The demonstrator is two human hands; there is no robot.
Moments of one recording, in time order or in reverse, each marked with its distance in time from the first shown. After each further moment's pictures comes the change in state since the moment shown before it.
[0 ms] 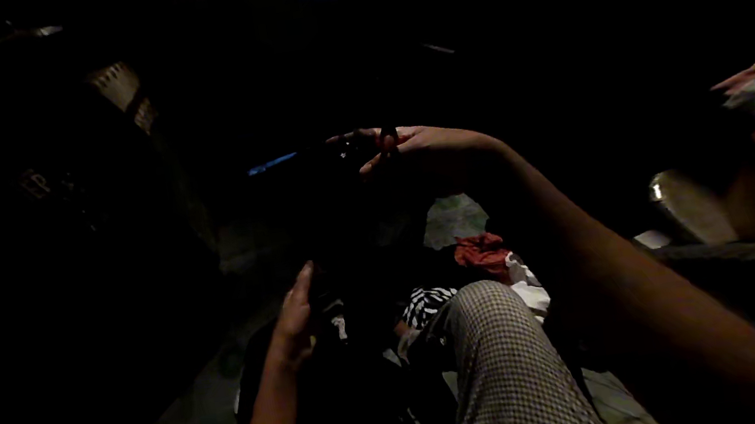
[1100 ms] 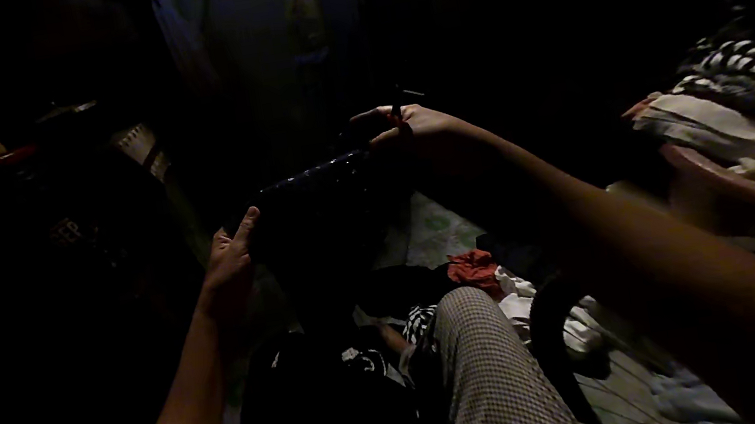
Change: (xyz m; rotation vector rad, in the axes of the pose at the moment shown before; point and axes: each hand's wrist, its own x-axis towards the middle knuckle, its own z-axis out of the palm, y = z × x) left_hand -0.028 0.137 0.007 0.082 -0.006 0.607; right_hand -0.039 -0.049 -0.025 -0.232 0.510 -0.070
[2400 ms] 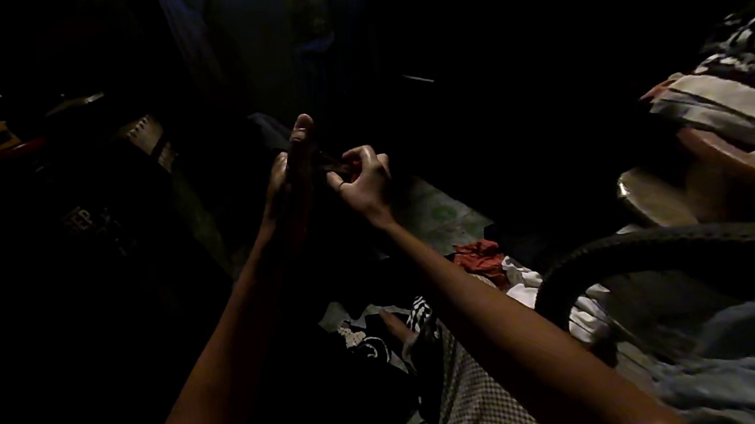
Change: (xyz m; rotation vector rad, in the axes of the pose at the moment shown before) left_hand 0.001 0.047 0.092 0.251 -0.119 0.159; right_hand 0.007 0.070 0.118 -0.351 0.723 -0.098
